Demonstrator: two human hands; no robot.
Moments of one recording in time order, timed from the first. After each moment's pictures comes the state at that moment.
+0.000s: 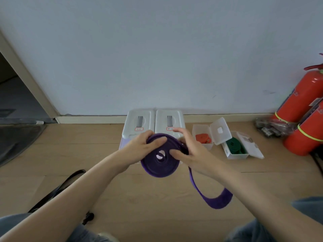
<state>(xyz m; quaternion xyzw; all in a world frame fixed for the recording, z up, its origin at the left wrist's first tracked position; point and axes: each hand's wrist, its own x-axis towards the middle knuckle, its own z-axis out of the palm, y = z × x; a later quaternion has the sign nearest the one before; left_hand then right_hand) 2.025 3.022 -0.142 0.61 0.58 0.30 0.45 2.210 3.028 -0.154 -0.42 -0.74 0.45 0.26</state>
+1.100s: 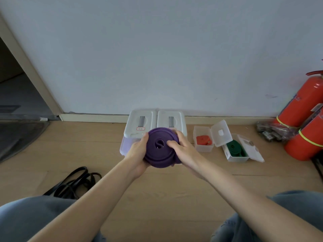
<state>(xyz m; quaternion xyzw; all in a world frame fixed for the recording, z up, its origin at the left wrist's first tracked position) 2.040 3.022 -0.168 0.23 0.55 0.51 0.62 2.180 3.035 -0.160 -0.48 -0.58 0.58 0.32</state>
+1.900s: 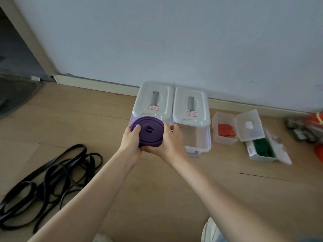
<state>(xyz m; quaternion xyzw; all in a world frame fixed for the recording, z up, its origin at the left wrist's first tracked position) 1.957 3.101 -0.286 0.09 0.59 0.58 0.56 2.064 3.117 -0.287 -0.60 -0.73 0.29 0.16</state>
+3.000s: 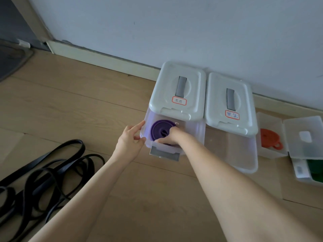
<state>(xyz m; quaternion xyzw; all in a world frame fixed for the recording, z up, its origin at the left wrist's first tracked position) 1.865 3.154 -0.419 0.44 0.75 0.33 0.37 1.989 3.256 -0.422 -0.63 -0.66 0.36 -0.22</state>
